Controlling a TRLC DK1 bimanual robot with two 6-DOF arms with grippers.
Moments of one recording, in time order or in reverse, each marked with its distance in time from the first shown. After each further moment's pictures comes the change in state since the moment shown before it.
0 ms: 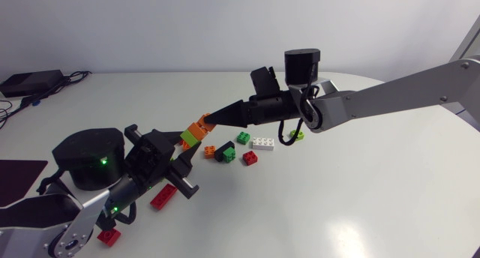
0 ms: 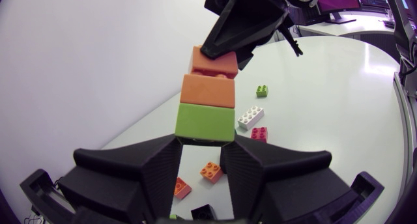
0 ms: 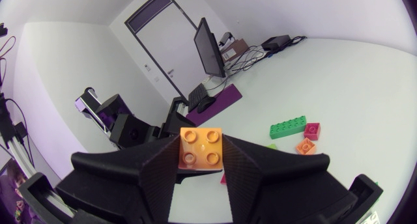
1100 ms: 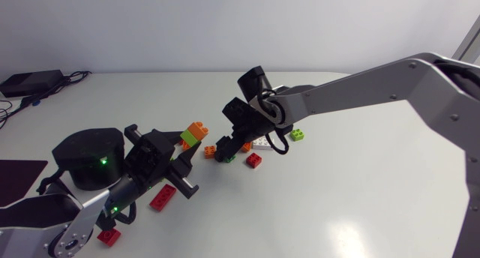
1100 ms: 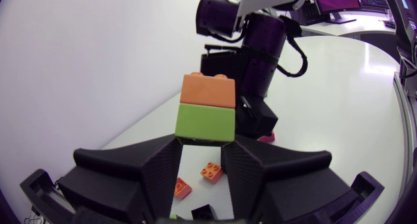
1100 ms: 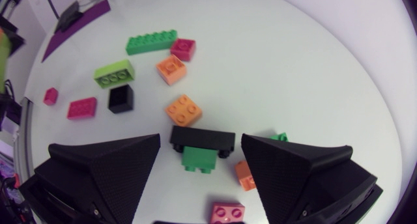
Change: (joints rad) left arm 0.002 0.000 0.000 0.000 0.000 0.001; right arm 0.134 0.112 0.196 -0.674 0.929 -0.613
